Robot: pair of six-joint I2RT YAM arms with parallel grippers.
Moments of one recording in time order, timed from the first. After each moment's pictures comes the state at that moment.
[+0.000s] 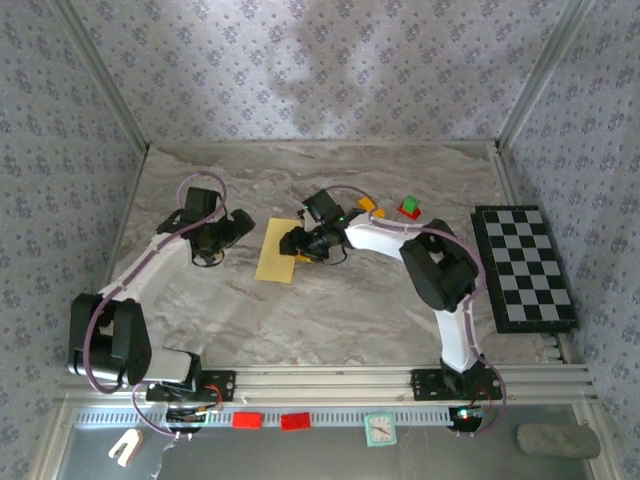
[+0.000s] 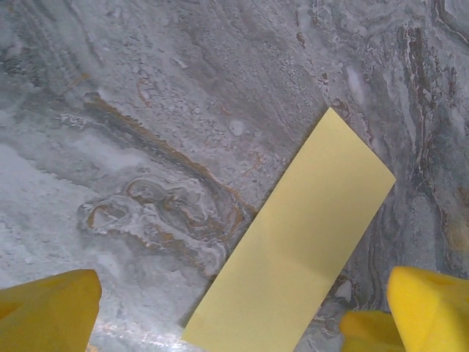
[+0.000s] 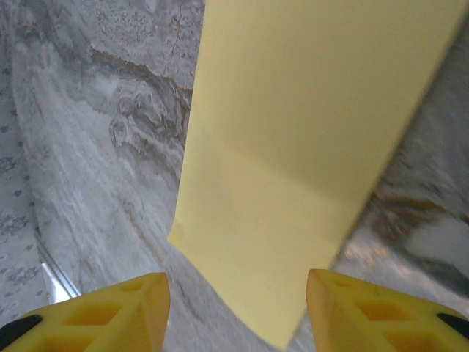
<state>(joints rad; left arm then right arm) -0.20 1.35 0.92 -0.54 0.12 -0.83 0.73 2.06 1.43 -0.31 -0.48 0.77</state>
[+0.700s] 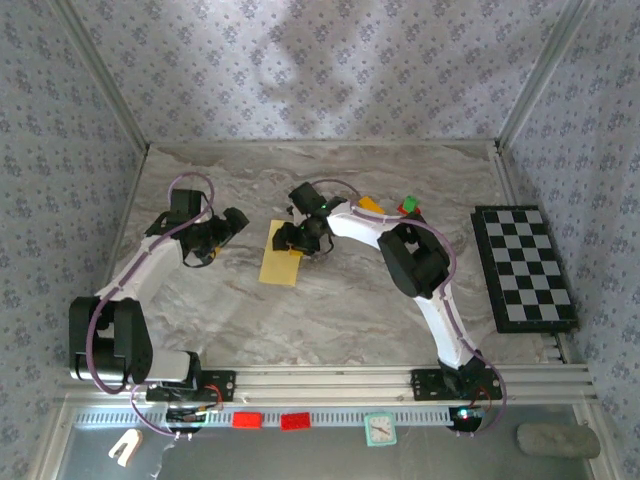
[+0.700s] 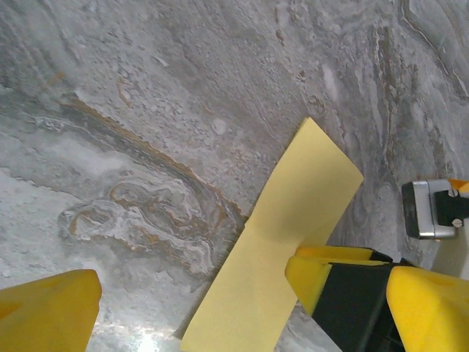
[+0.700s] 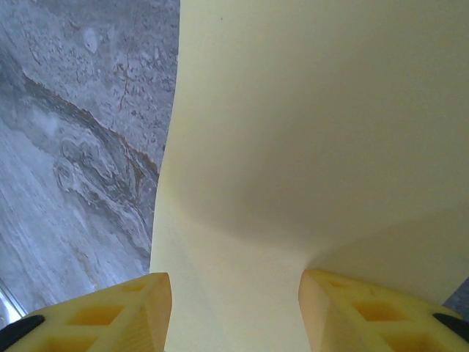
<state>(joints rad) -0.11 1.36 0.90 -0.49 0.29 -0.79 0.72 2.26 1.70 -0.52 -0.45 0.66</state>
